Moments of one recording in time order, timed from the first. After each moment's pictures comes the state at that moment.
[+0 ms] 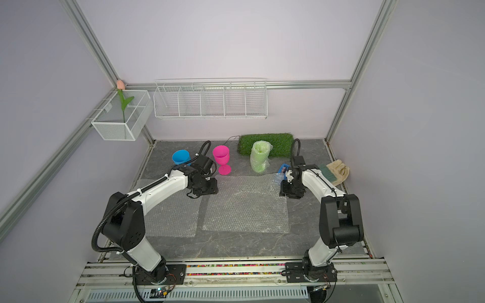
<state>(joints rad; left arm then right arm) -0.55 1.69 1.25 -0.81 0.06 -0.50 0.13 1.64 1.11 -0.88 -0.23 0.21</state>
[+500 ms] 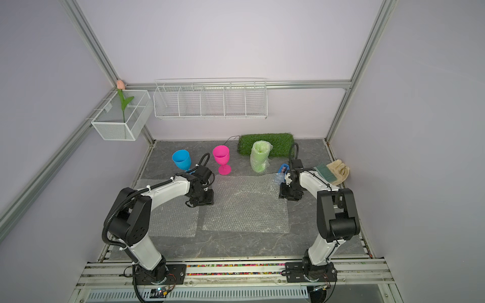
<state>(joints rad) -0.52 1.76 1.07 -0.72 0.09 -0.46 0.13 1.71 1.08 -0.80 -0.22 0.21</state>
